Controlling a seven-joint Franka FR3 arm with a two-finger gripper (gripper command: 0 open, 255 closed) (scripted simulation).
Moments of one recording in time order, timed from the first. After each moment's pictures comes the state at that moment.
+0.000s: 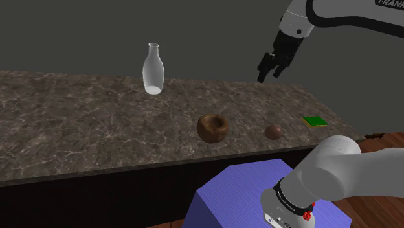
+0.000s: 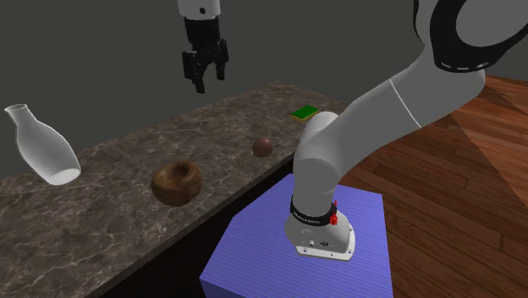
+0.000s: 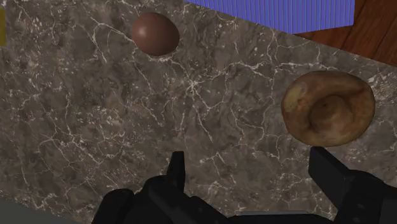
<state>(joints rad) 0.00 -0.78 -0.07 -2.36 -0.11 1.62 0.05</state>
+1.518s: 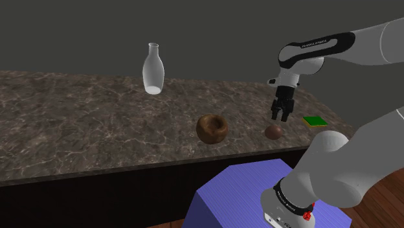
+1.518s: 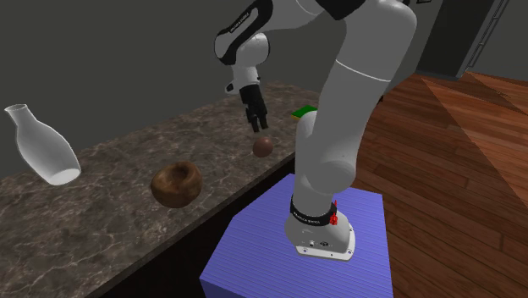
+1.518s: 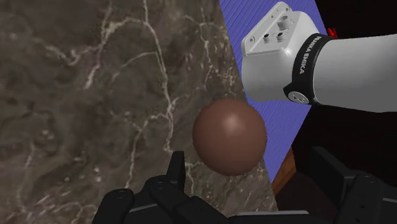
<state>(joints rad) 0.33 -0.27 -1.02 -2.36 -0.12 1.57 -1.33</state>
